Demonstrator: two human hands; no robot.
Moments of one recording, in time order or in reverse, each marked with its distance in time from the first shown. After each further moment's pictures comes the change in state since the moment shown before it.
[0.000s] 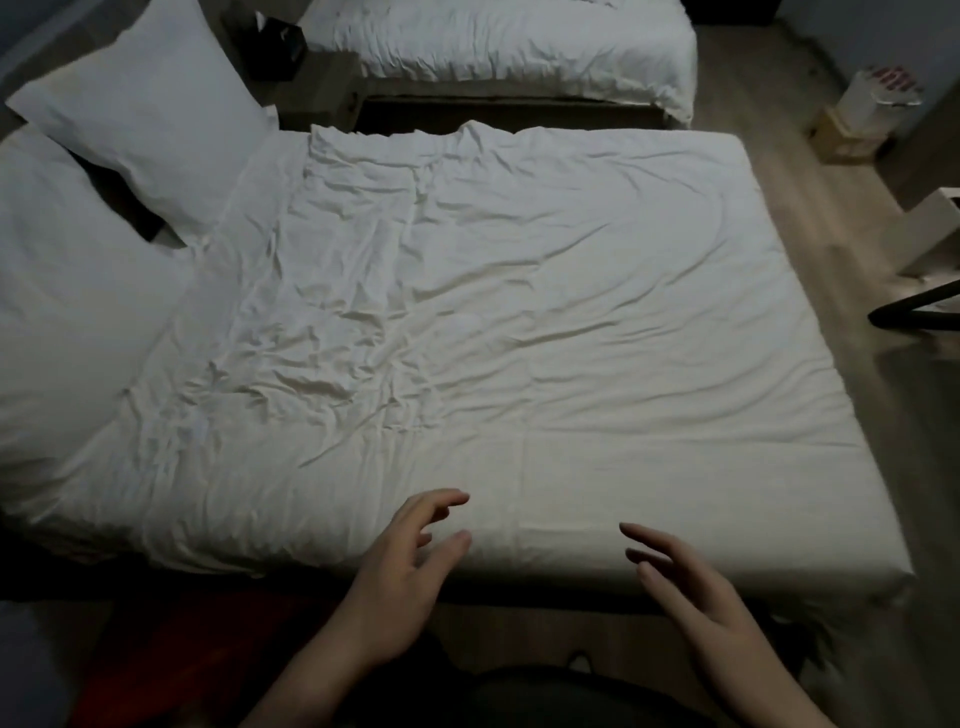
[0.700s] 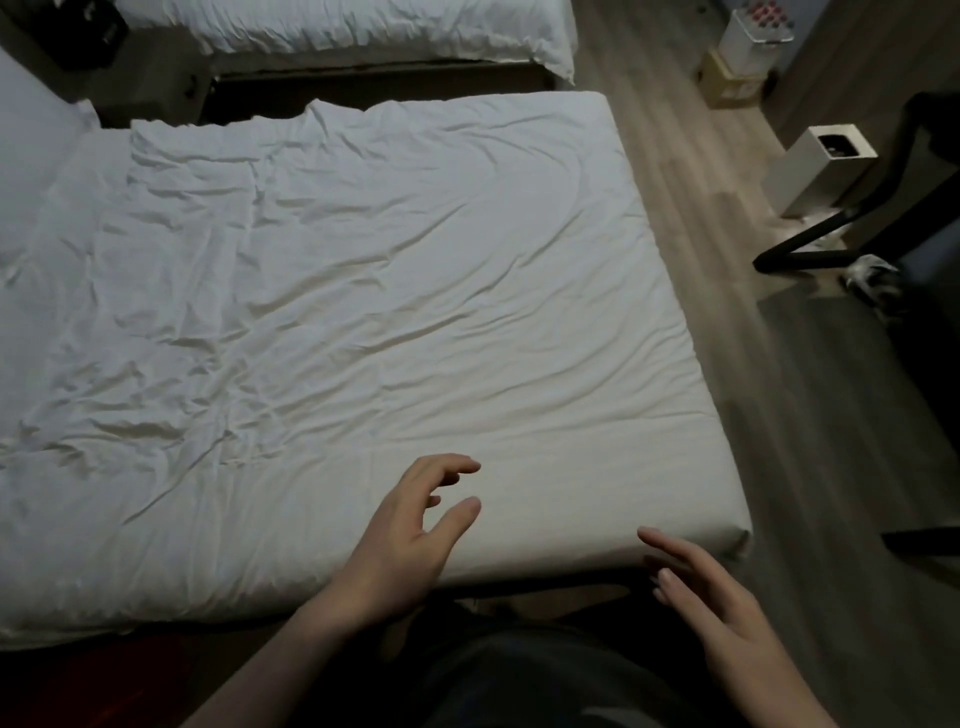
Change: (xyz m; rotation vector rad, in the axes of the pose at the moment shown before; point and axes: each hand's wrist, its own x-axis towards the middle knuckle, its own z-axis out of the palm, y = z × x) left_hand 0.133 0.135 0.252 0.111 -0.149 0.082; right_hand -0.008 0.066 -0.287 0.075 0.200 0.060
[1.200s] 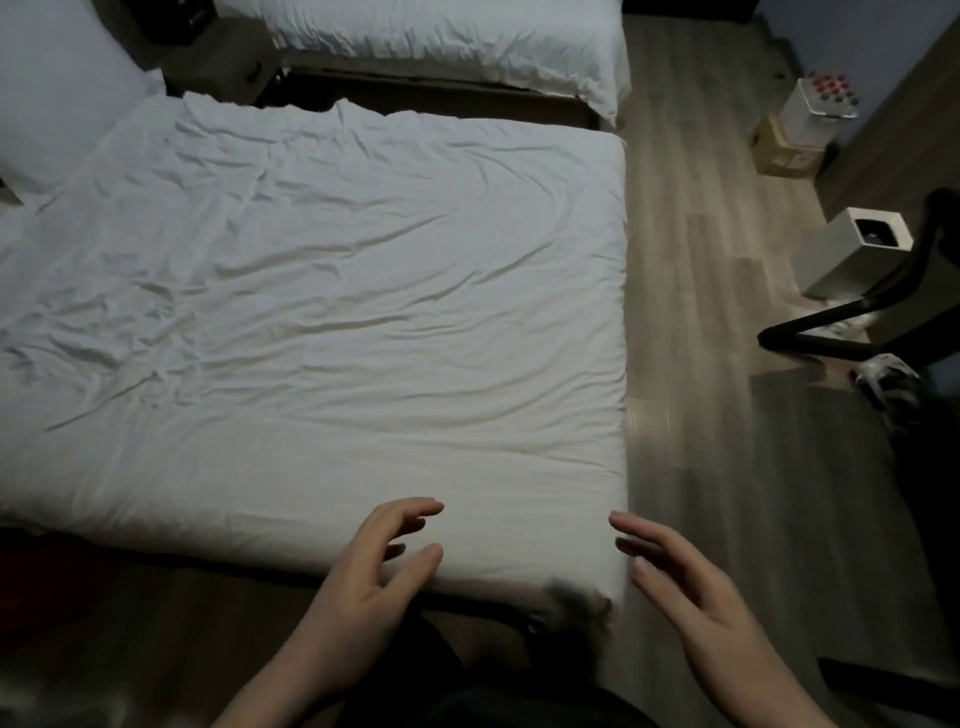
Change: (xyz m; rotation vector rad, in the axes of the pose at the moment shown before) left_hand 0.010 0.131 0.256 -0.115 0.253 -0.114; right_hand 0.087 -0.014 -0.287 -0.105 -0.277 -0.155
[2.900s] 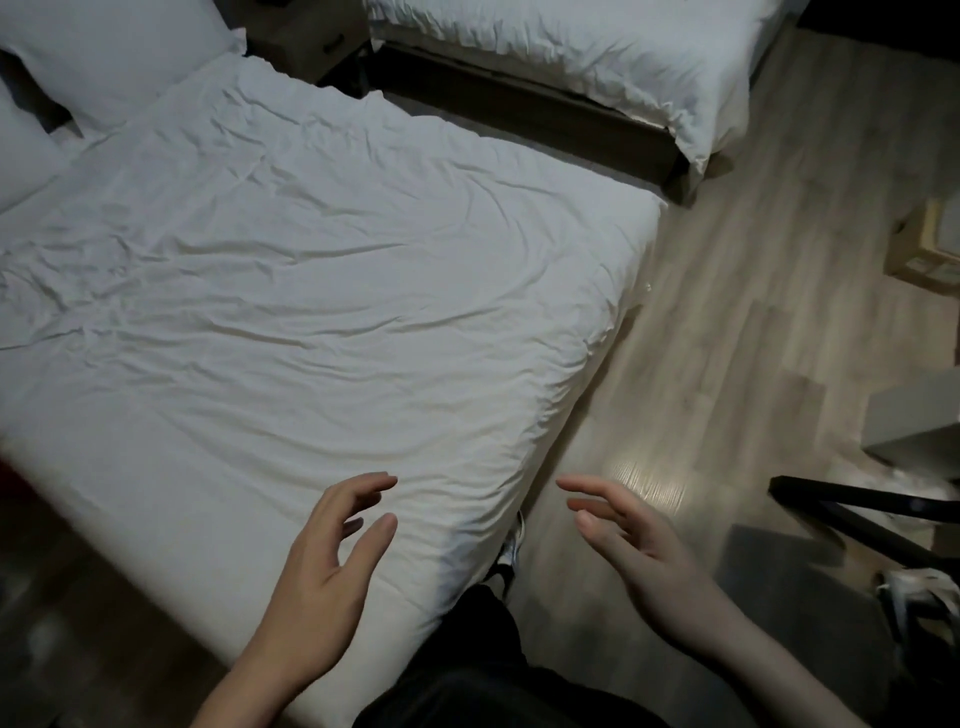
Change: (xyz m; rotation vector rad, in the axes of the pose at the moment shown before) left_hand 0.322 0.225 0.324 -0.052 0.549 -0.168; right_hand 0.389 -0.049 -0.424 -0.101 -0.510 -0.005
